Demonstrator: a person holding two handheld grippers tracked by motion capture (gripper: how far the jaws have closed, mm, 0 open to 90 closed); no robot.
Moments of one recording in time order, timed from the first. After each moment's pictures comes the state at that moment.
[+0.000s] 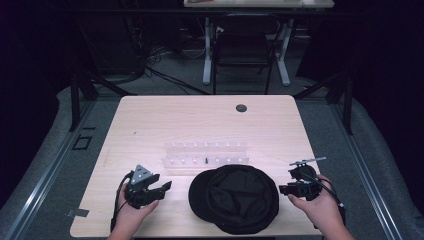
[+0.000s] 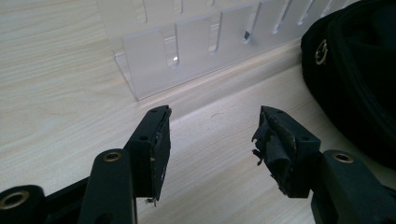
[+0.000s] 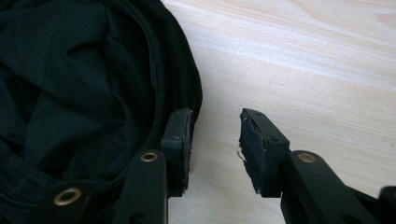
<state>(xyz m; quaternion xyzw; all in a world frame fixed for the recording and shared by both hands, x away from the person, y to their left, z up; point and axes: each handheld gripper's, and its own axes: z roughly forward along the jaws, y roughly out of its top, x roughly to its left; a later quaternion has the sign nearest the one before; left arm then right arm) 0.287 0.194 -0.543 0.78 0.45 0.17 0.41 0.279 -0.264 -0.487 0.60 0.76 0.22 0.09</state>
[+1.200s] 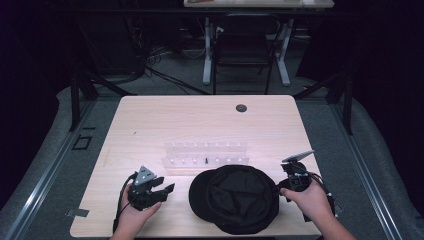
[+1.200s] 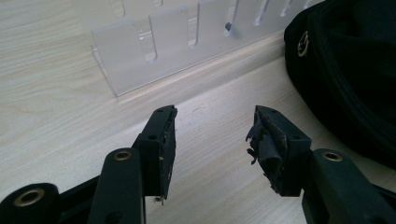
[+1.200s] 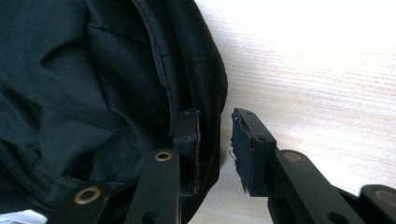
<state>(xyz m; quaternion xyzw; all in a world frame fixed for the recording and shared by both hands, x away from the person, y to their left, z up) 0.284 0.186 -0.543 0.79 0.44 0.15 0.40 0.311 -0.256 -0.508 0.66 0.73 0.16 -0.03</state>
